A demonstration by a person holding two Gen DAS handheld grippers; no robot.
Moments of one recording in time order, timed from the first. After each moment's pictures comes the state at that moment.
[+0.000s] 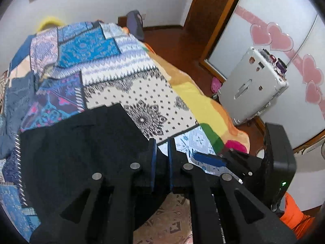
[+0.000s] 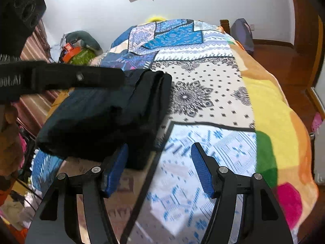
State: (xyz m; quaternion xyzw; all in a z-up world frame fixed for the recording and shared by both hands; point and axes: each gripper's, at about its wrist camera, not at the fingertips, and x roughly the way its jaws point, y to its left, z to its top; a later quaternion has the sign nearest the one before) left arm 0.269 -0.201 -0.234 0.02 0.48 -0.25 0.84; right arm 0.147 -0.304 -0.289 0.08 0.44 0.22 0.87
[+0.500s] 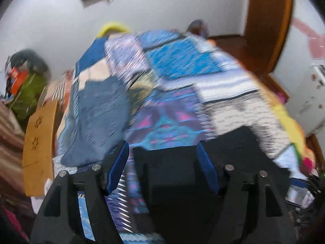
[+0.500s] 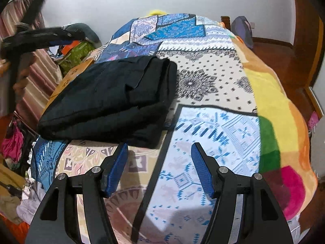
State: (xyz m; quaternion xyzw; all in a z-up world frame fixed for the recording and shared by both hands) left arm 0.358 -0.040 -0.235 0.09 0.47 -0.04 0.88; right arm 0.133 -0.287 -0.296 0.07 0.46 0.22 0.86
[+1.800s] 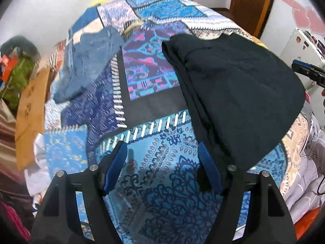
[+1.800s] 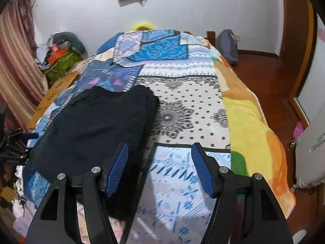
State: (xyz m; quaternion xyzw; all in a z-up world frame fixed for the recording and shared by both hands) left arm 0.206 -0.002 -0.288 0.11 0.52 -0.09 0.84; right arm 0.162 -0.297 -0.257 0.05 0.42 0.17 0.89
